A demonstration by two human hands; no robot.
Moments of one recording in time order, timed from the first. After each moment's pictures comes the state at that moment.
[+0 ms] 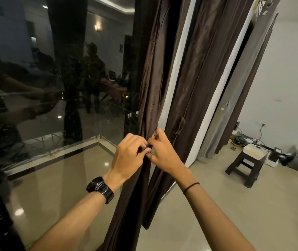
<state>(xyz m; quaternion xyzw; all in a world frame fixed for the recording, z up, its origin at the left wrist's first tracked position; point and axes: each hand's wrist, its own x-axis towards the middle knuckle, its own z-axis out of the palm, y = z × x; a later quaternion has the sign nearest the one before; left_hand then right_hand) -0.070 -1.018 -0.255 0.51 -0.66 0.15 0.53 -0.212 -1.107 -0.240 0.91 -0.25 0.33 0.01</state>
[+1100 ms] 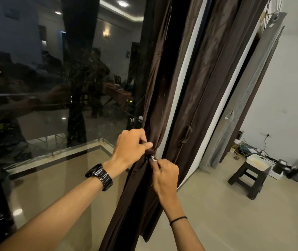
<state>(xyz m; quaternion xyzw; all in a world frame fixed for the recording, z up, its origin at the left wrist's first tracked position) -0.060 -1.021 -0.200 0.66 -0.58 -0.03 0.48 -0.201 -1.073 -0.292 0.75 -0.42 0.51 -0.06</state>
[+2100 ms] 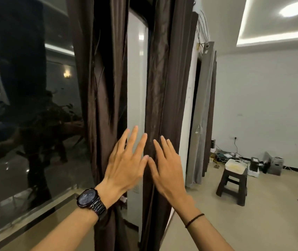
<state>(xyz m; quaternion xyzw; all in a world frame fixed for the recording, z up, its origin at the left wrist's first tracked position) -0.116 -1.110 -0.138 0.54 -0.71 0.31 0.33 -0.277 -1.142 -0.166 0.76 -0.44 0.47 0.10</state>
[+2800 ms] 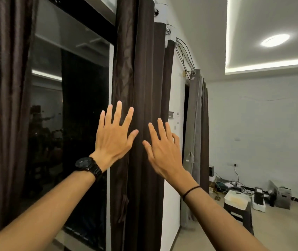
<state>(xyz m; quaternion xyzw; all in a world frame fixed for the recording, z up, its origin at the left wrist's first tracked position) -0.217 -1.316 0.007 0.59 -0.60 0.45 0.31 -0.404 -1.339 -0.034 0.75 -0.45 0.41 0.26</state>
